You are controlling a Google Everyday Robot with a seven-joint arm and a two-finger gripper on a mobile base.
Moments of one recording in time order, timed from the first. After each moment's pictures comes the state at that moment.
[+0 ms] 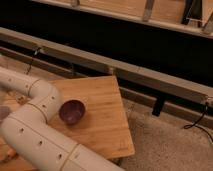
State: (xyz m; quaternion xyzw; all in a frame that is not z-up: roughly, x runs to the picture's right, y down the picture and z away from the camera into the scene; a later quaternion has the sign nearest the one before) arm -0.510 0.035 0.848 -0.30 0.11 0.31 0.89
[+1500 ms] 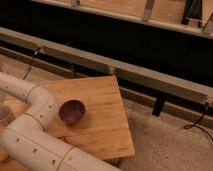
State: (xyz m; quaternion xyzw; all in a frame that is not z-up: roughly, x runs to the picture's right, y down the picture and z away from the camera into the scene) arm -0.606 -0.081 0.861 -0.13 -0.11 0.37 0.92
